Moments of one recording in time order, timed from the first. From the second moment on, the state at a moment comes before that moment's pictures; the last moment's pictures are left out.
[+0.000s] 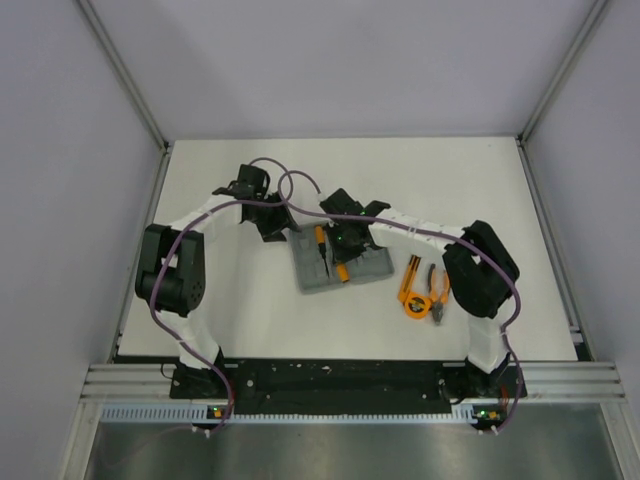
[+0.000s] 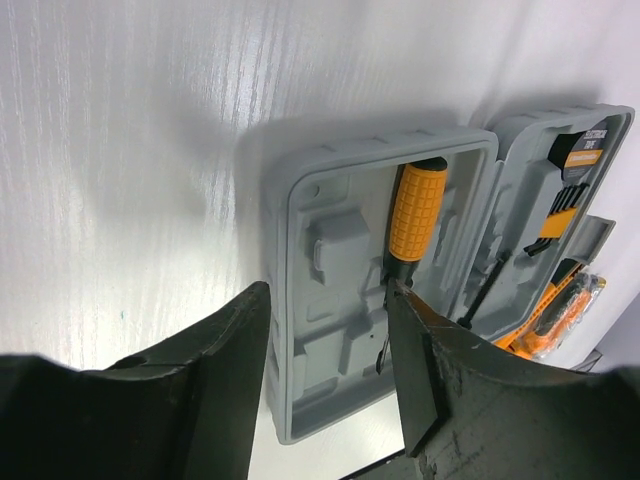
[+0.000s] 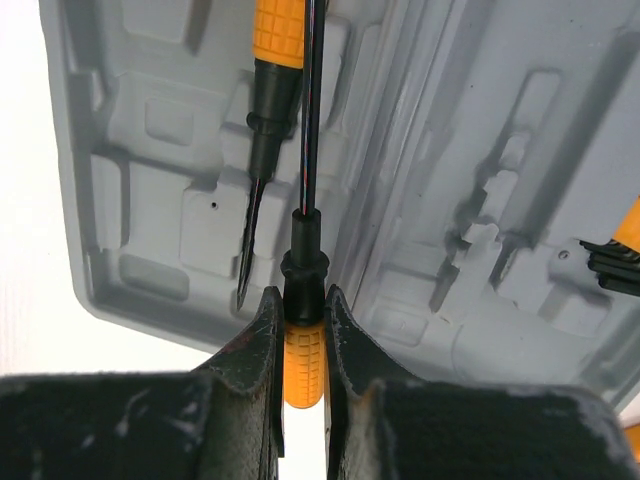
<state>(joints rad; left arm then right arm) -0.24 1.81 1.24 -0.48 0.33 -0.68 0.80 1.92 1.43 -0.61 0.01 0.38</state>
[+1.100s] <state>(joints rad) -0.23 1.81 1.24 -0.47 0.35 -0.68 0.80 1.99 1.48 -0.58 0.08 0.54</state>
